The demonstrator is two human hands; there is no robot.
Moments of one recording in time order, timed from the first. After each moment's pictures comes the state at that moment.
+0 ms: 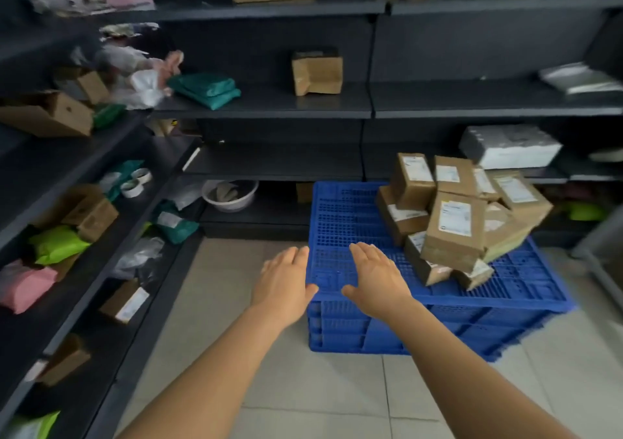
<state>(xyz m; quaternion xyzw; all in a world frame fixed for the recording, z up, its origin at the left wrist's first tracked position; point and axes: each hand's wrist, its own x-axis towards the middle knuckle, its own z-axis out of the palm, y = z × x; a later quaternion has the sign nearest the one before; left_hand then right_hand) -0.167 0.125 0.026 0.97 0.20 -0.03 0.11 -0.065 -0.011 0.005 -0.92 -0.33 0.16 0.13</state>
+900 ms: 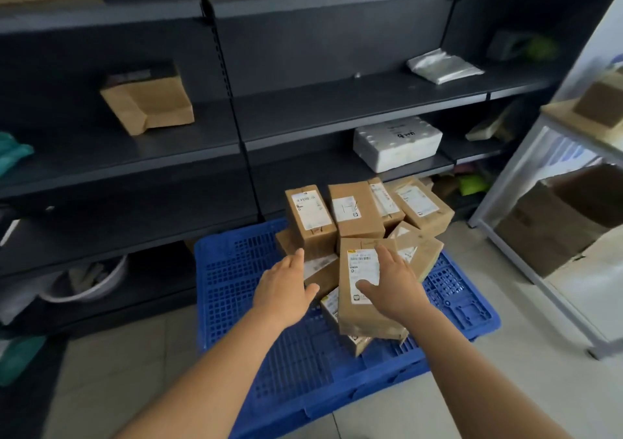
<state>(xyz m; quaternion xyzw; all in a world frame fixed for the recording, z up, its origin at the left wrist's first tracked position) 0.191 0.078 -0.022 0.98 0.04 -0.12 0.17 0.226 -0.113 -0.016 -0.96 -0.05 0.15 0.23</state>
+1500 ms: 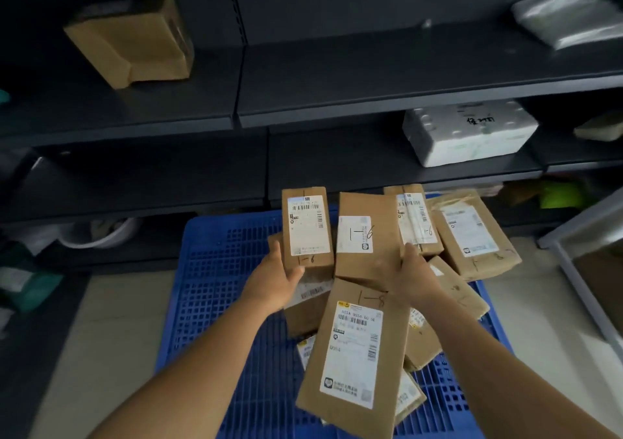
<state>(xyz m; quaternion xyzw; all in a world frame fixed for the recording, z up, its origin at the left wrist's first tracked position) 0.351 0.071 -0.100 0.88 0.30 -0.18 0.32 0.451 -0.139 -0.102 -0.91 0.03 0.29 0.30</state>
